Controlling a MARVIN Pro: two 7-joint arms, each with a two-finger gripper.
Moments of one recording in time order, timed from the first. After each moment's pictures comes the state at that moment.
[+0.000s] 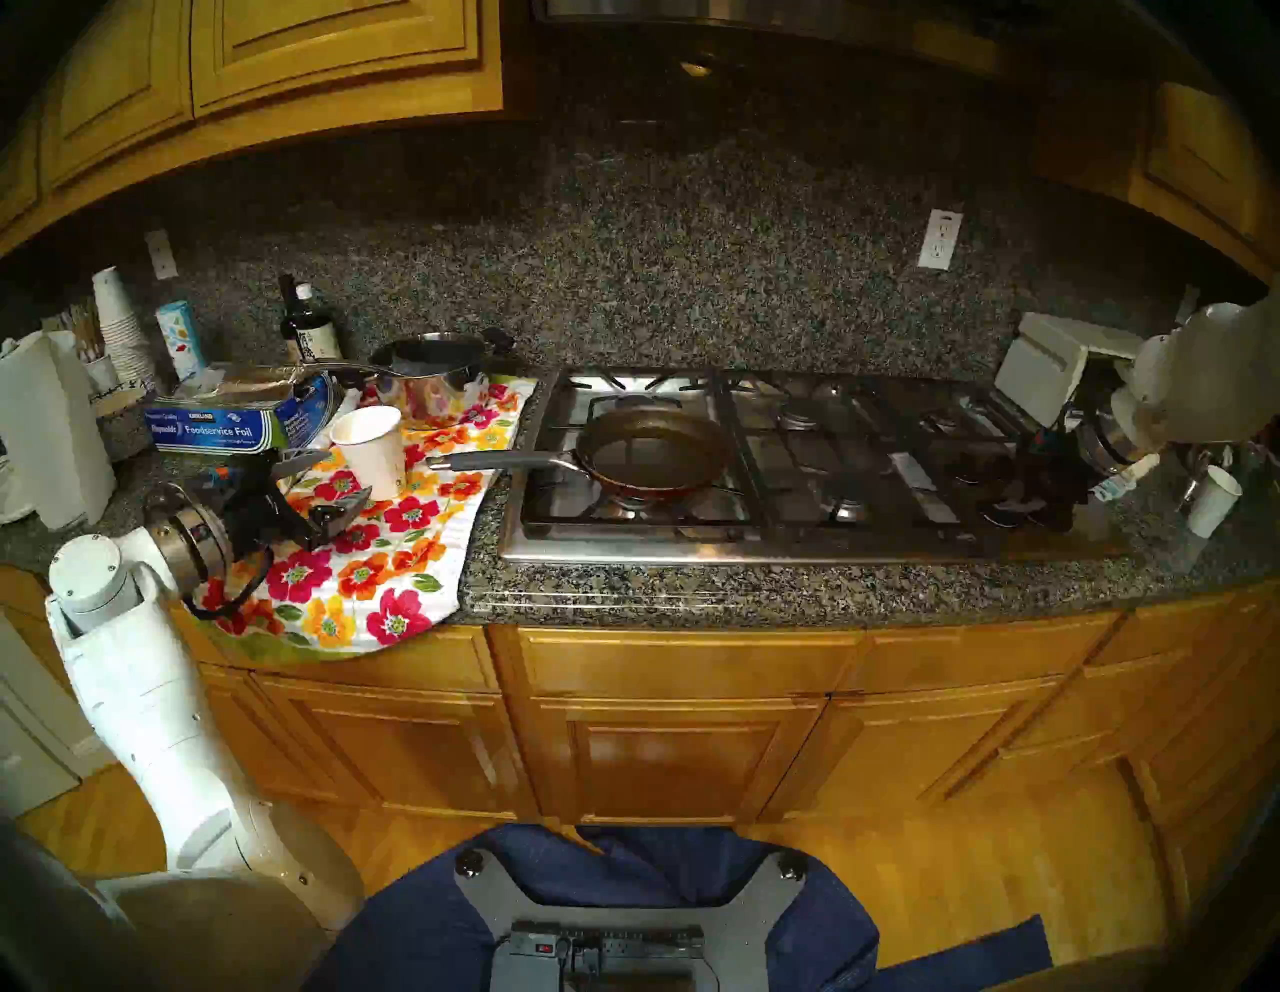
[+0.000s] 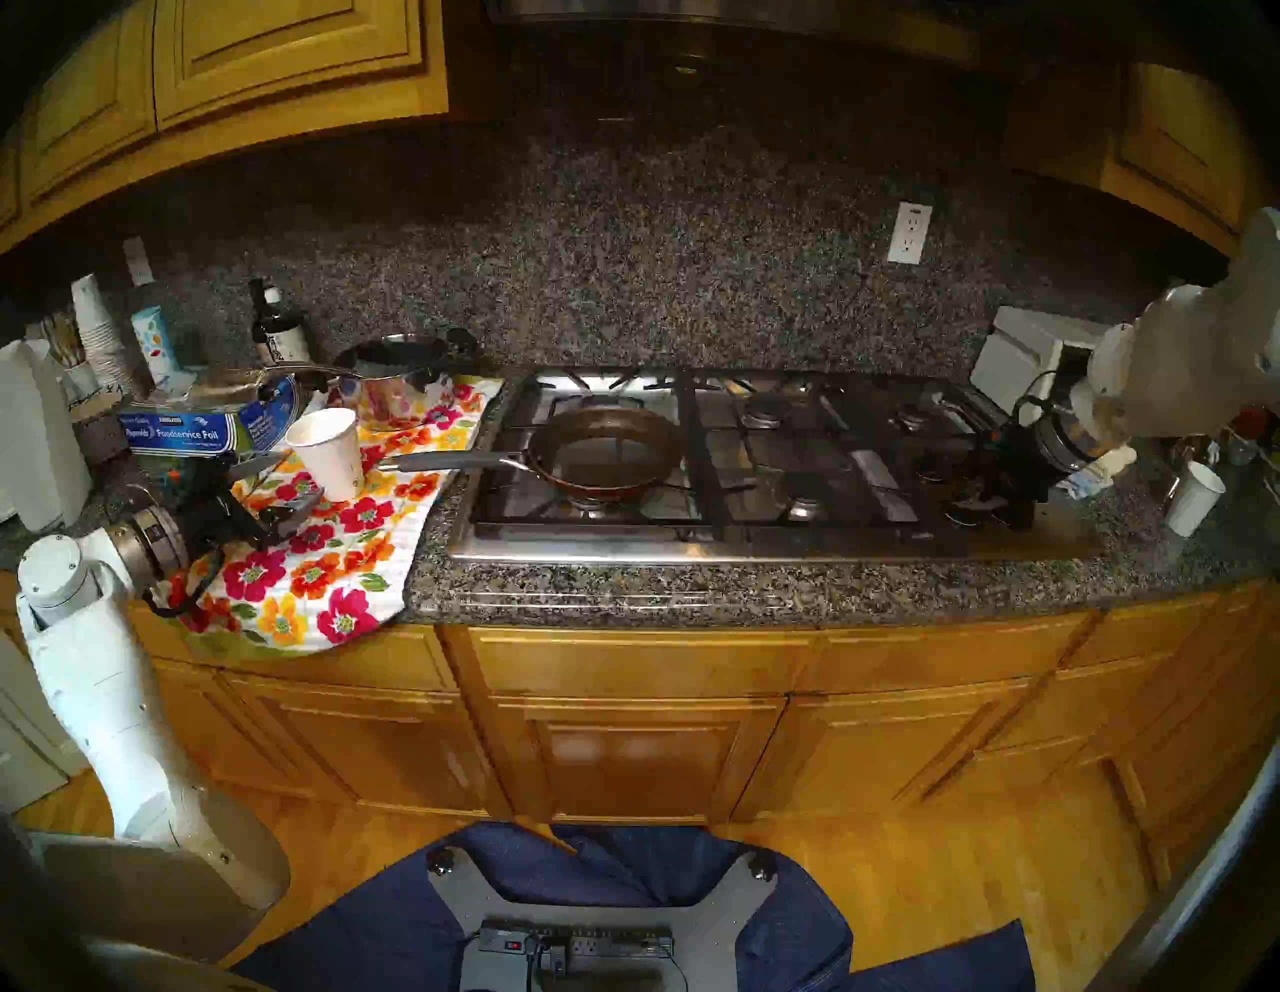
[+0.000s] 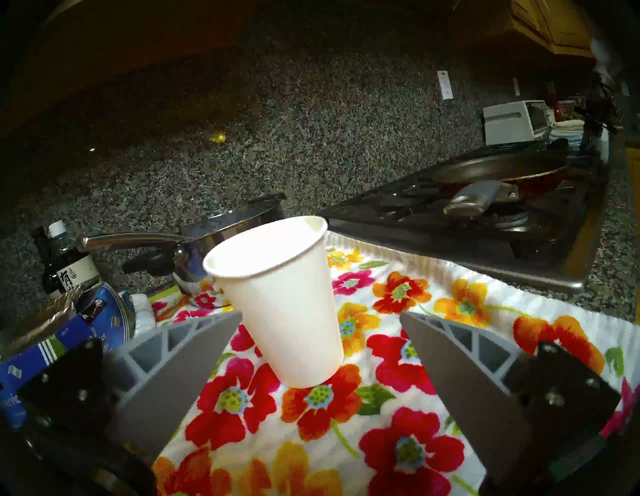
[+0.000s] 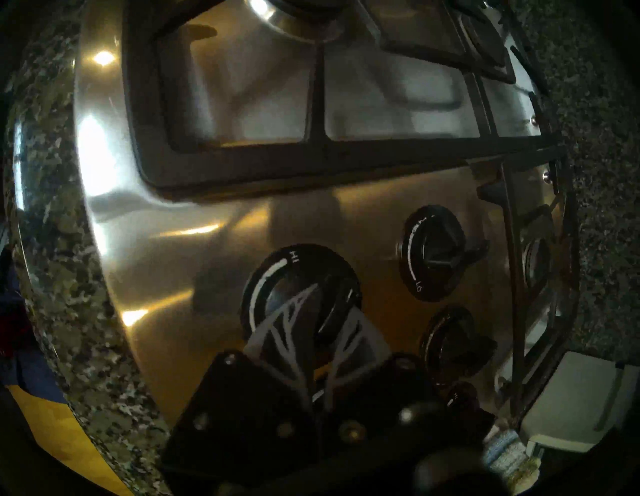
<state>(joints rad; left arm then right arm) 1.19 -1.40 -2.47 -1.49 0.37 0.00 -1.49 0.57 -1.00 -1.90 -0.96 1.48 -0.51 0.66</state>
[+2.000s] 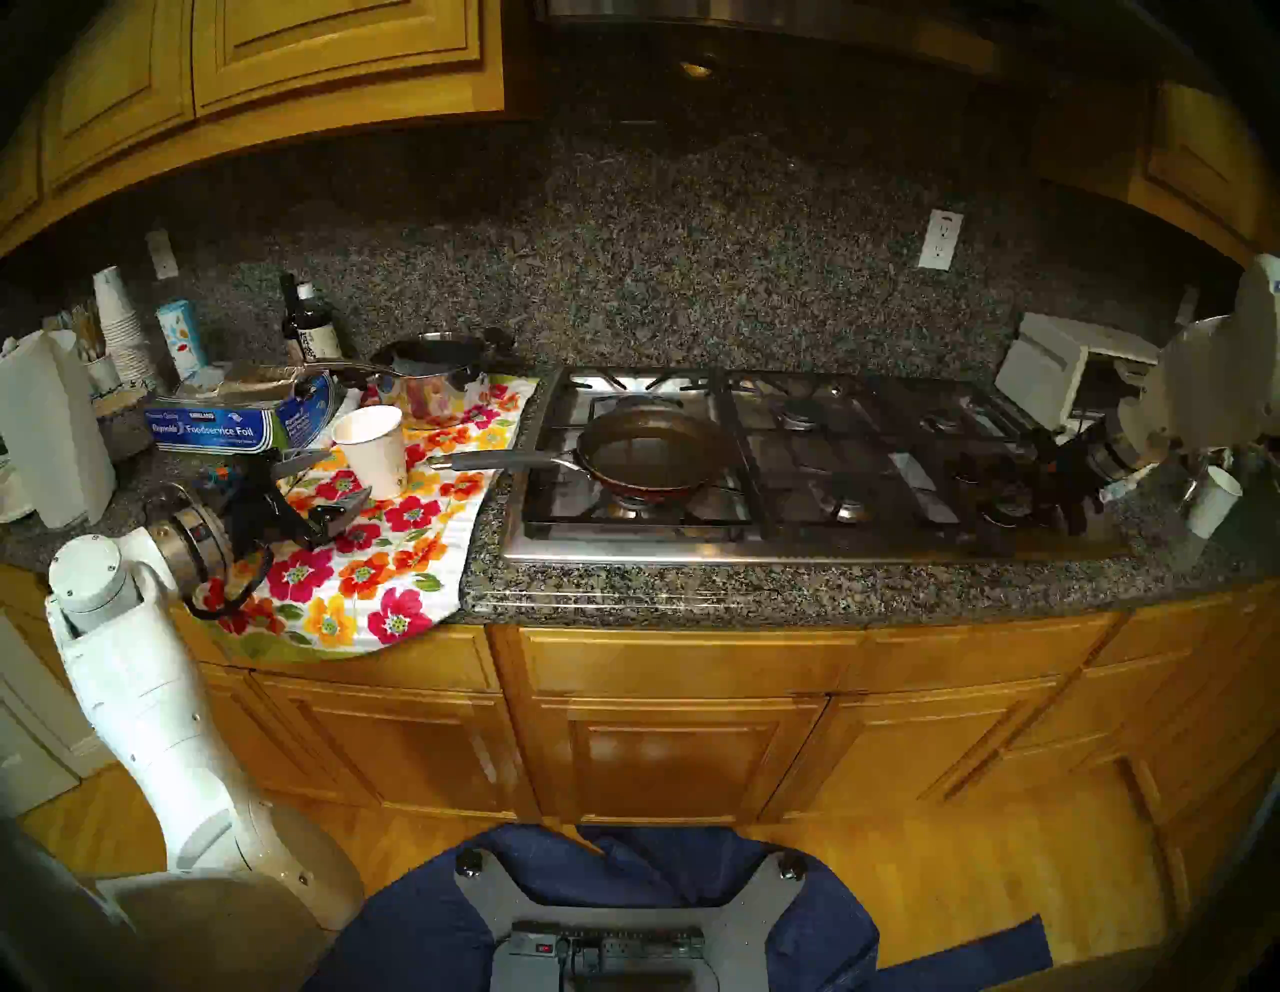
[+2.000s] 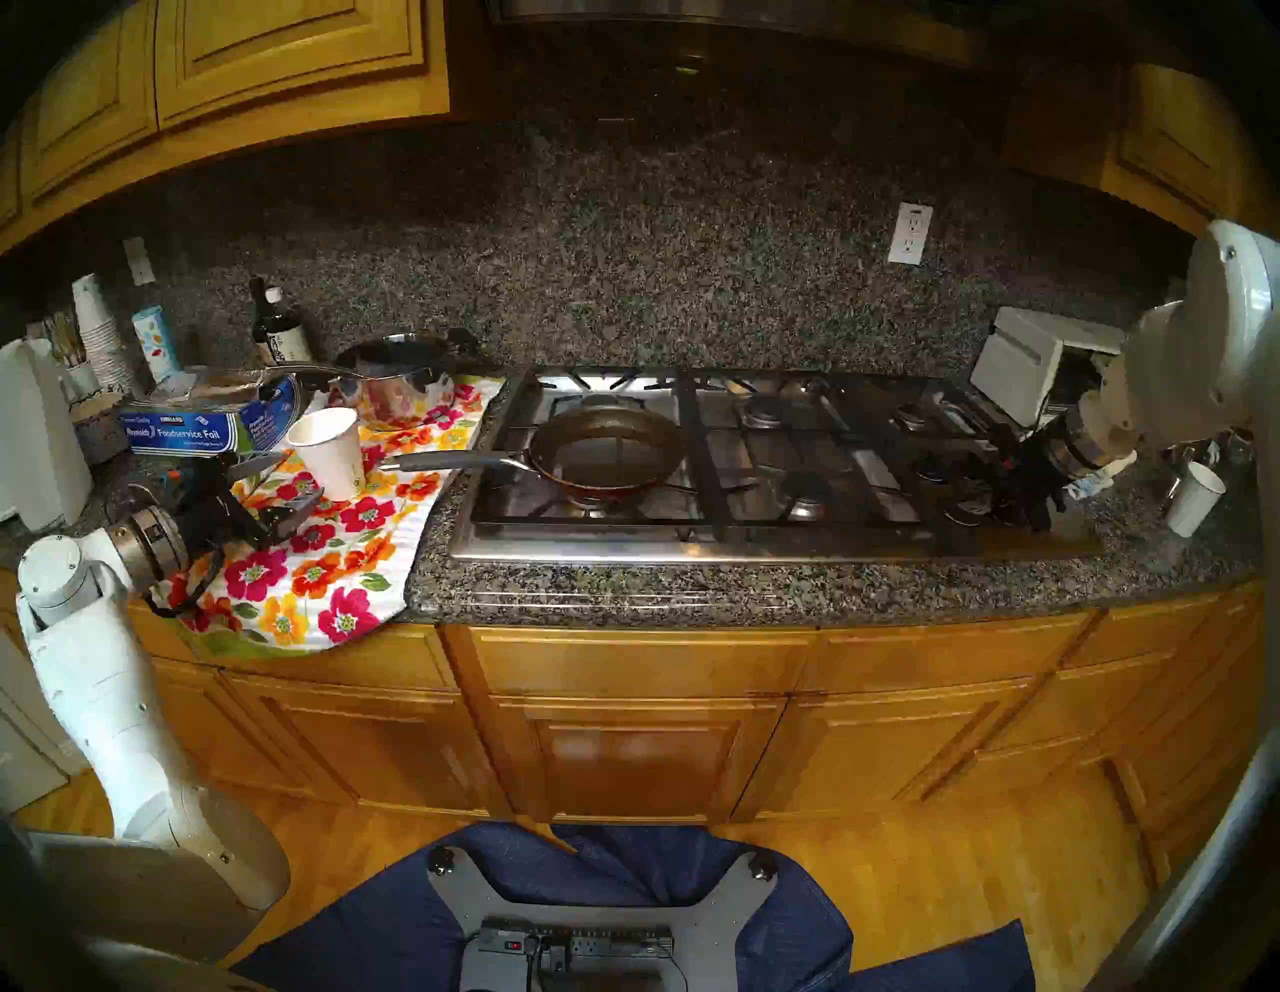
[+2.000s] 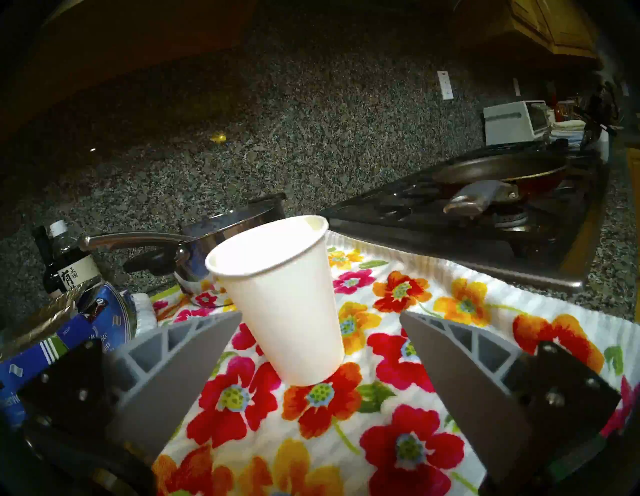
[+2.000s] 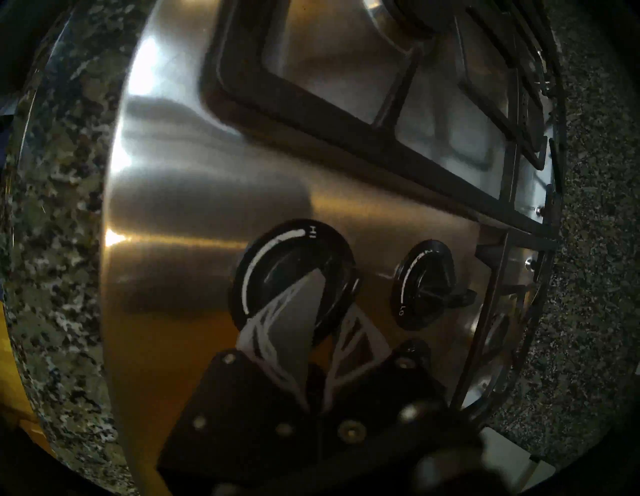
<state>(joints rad) 1.19 -1.40 -2.47 -1.49 0.37 0.00 -1.49 0.48 -1.07 -2.10 -0.91 1.24 -0.85 0.30</state>
